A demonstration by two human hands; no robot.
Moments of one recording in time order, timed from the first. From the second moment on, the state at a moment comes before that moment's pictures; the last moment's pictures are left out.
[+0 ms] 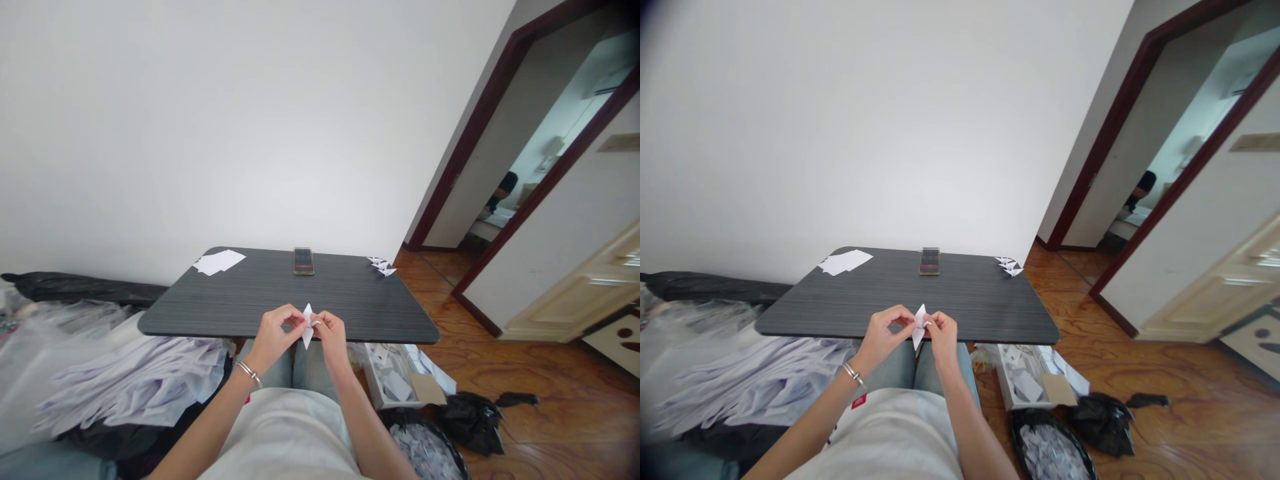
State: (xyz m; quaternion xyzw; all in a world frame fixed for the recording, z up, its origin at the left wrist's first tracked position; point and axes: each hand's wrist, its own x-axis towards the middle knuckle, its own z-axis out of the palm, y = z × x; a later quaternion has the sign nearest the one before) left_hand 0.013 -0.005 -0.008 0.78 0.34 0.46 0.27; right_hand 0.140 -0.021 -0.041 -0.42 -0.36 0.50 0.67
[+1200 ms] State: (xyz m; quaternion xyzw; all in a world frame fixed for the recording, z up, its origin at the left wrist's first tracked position) left_hand 0.010 0.000 -0.008 0.80 0.33 0.43 0.27; right_hand 0.140 -0.019 -0.044 -0.39 -0.33 0.55 0.66
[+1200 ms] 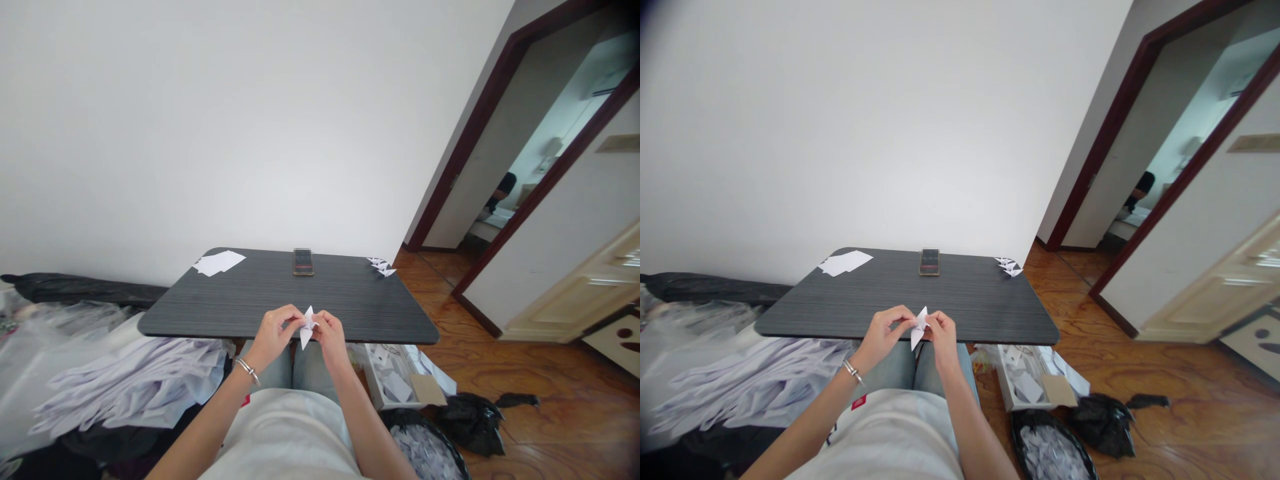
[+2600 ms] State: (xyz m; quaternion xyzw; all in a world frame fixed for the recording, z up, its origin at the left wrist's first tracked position) left_hand 0.002 0.027 -0.026 0.65 0.43 0.39 0.49; right_hand 0.162 -0.003 -0.060 -0.45 -0.33 0.52 0.65
